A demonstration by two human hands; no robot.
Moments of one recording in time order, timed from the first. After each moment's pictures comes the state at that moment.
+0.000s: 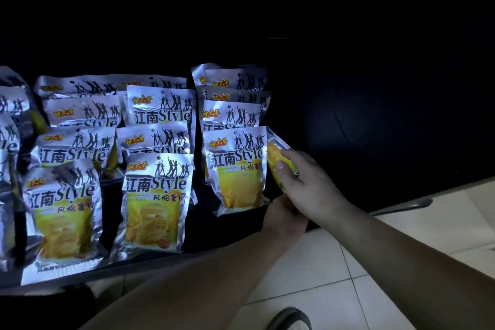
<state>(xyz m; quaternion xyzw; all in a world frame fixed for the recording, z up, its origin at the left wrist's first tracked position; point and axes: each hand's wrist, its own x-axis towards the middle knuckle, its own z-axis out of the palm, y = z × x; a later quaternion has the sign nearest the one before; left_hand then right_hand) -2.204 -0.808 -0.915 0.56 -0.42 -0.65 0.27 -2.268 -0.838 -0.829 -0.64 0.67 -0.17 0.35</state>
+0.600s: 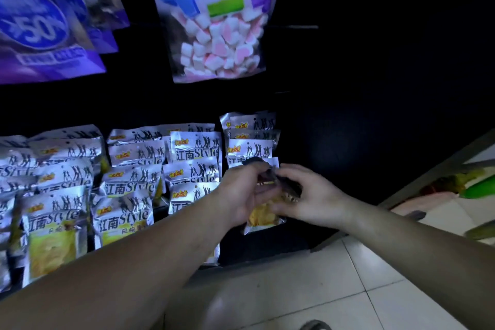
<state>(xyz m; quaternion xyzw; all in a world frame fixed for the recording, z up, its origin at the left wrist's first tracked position) -2.055 -0.827 -0.754 0.50 -0.21 -0.74 0.41 -2.225 -0.807 -0.743 -0.68 0.60 -0.17 0.40</state>
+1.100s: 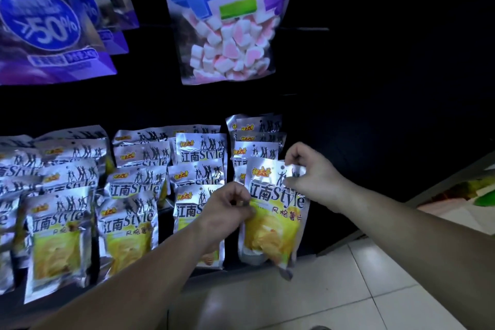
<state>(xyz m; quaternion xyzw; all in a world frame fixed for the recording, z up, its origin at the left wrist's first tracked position) -1.999 -0.805 -0.822 0.55 -0.46 -0.60 0.35 -2.214 -0.844 -0.738 -0.64 0.60 -0.26 0.40</state>
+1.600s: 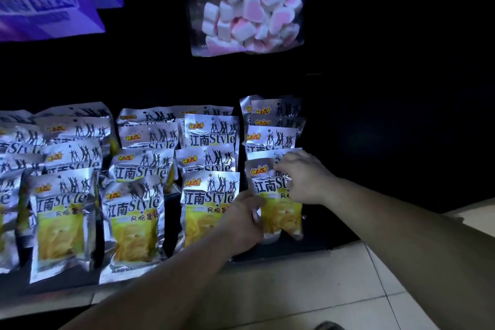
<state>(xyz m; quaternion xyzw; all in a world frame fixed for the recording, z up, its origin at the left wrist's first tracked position) -2.011 -0.803 -0.882 0.60 -0.65 -0.42 0.18 -2.188 -0.888 -0.808 -0.81 0.55 0.12 0.18</state>
